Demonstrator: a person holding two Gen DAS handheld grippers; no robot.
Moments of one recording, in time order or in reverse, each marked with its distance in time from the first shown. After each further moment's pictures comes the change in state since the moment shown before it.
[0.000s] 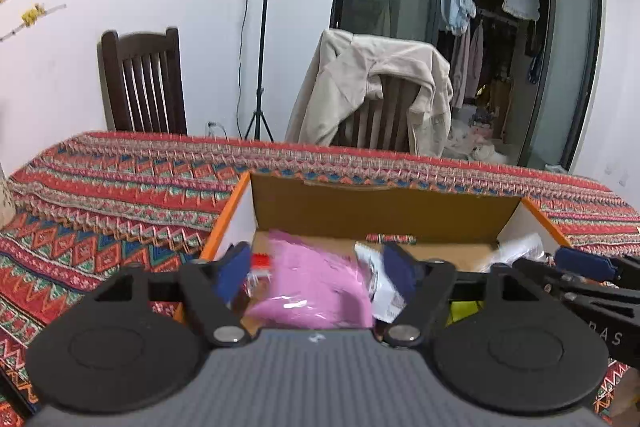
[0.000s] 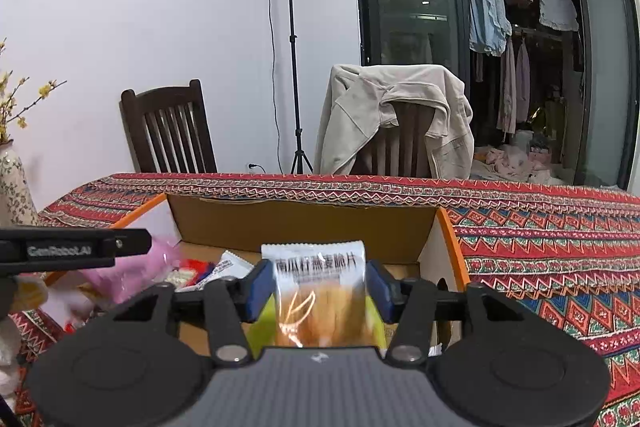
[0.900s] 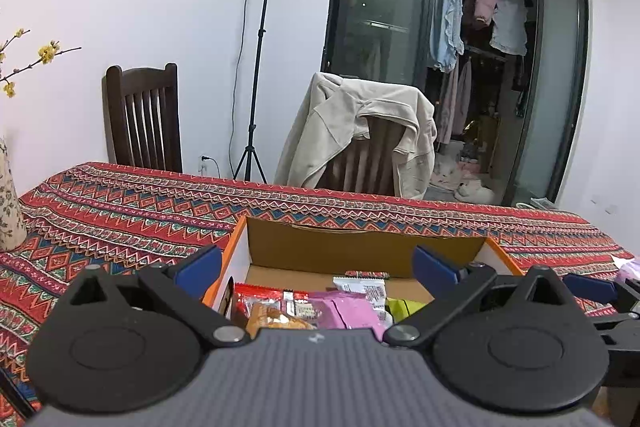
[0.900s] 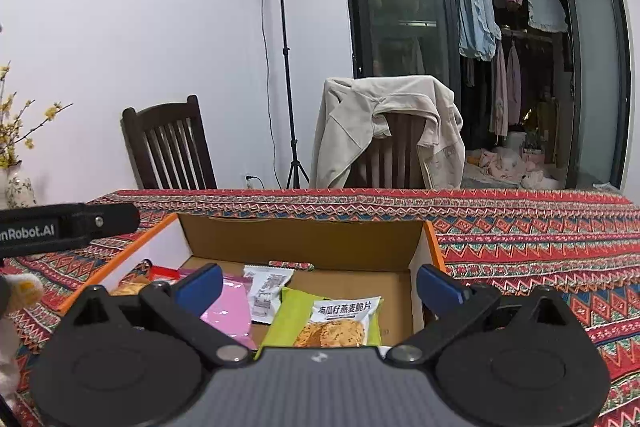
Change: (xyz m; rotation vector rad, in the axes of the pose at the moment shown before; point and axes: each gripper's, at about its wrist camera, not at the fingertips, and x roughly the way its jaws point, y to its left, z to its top) left arm -0.055 0.000 0.017 -0.020 -0.094 -0.039; right arm -0.041 0.009 0.009 0.015 -0.030 -0.016
